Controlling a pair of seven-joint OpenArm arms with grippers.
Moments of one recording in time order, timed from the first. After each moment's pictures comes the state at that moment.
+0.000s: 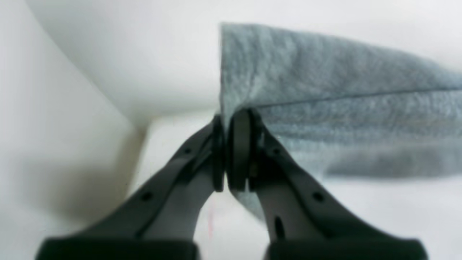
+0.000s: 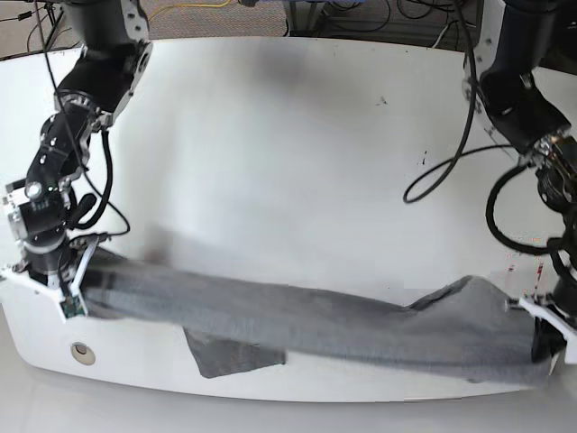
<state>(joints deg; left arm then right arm) -29.0 -16.5 -26.5 104.7 -18.0 -30.4 60.7 20.4 16.4 19.2 114.3 -7.2 40.5 -72.7</state>
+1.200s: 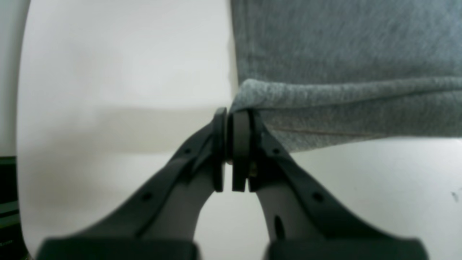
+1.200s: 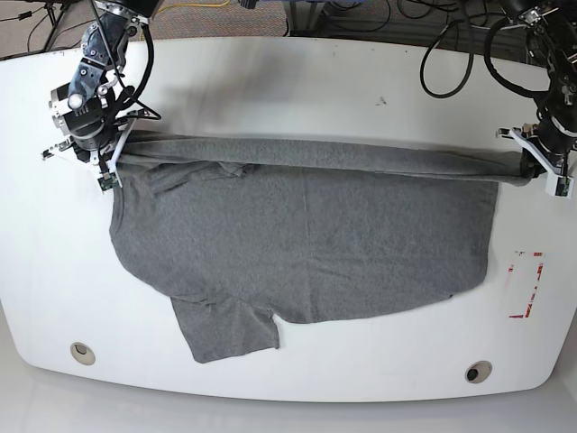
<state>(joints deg) 11.9 -17.8 -38.6 106.7 -24.8 -33.6 60.3 -9.7 6.7 27.5 113.9 -7.3 40.6 -68.9</state>
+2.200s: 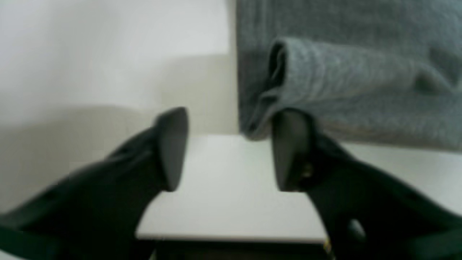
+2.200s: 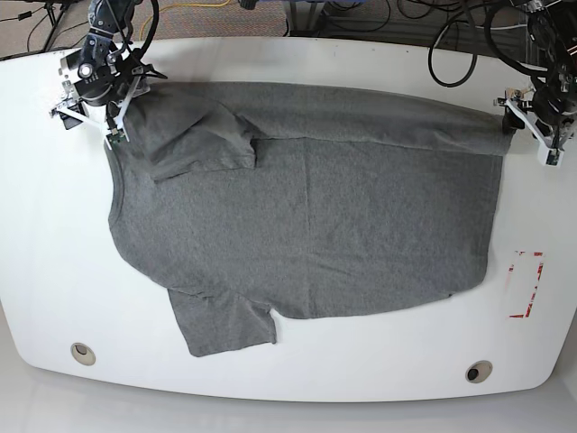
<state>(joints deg) 17.9 -20.6 -36.8 99.6 -24.3 -33.3 63.1 -19.9 5.7 27.5 113.8 -8.7 40.4 -69.4</state>
